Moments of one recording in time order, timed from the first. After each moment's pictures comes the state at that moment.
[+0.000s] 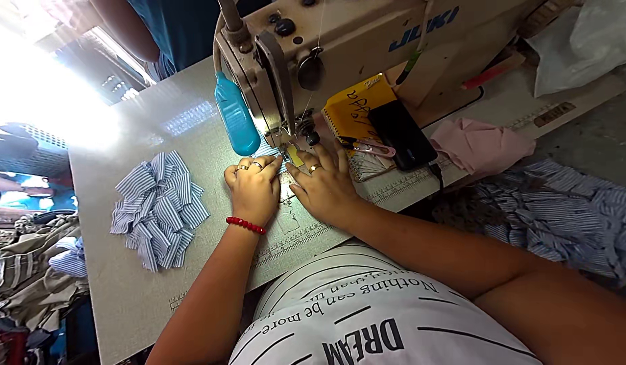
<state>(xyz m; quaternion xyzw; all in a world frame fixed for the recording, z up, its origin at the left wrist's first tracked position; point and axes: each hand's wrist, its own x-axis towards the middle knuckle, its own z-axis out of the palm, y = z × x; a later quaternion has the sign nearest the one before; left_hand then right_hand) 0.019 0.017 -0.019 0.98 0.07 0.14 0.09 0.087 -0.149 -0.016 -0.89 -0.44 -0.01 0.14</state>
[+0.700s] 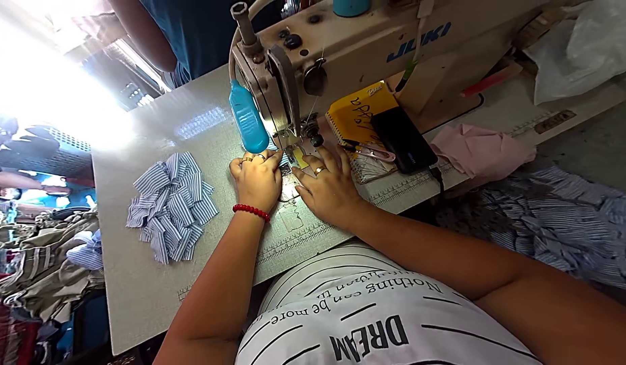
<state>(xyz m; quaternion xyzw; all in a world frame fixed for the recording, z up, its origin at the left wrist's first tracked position) 0.035 0.027 -0.018 0.98 0.12 0.12 0.06 0.086 -0.151 -0.020 -0.88 -0.45 -0.03 0.17</state>
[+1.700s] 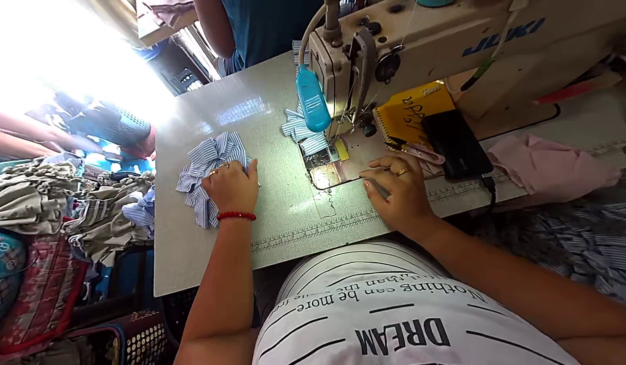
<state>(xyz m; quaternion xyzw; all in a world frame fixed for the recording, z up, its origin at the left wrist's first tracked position) -0.054 0.081 0.016 0.91 0.40 0.08 0.00 0.089 -0.203 -0.028 -0.82 -0.43 -0.09 0.37</state>
